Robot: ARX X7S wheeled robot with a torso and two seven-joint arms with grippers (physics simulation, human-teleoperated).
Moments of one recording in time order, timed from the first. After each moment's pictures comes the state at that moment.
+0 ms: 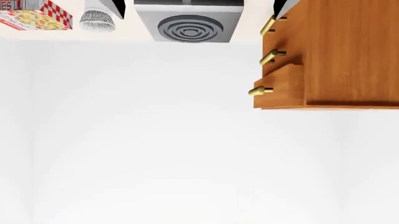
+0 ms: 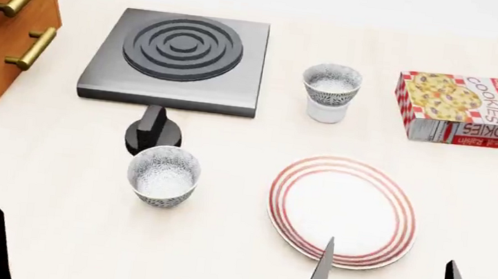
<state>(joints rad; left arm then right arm) 0.20 -0.13 0.06 0.90 -0.10 -0.34 -0.16 -0.15 0.12 -0.03 -0.94 0.13 0.42 0.20</state>
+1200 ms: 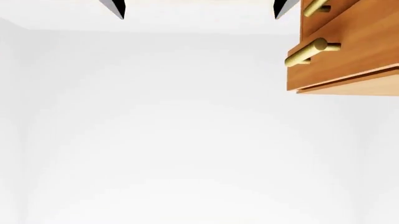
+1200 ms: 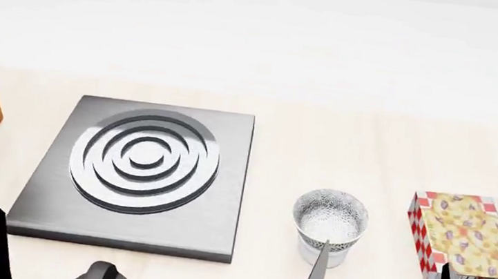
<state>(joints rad) 0.19 -0.19 0.09 0.92 -0.15 -0.35 -0.22 -0.17 0.19 -0.07 -0.94 0.17 0.40 0.27</state>
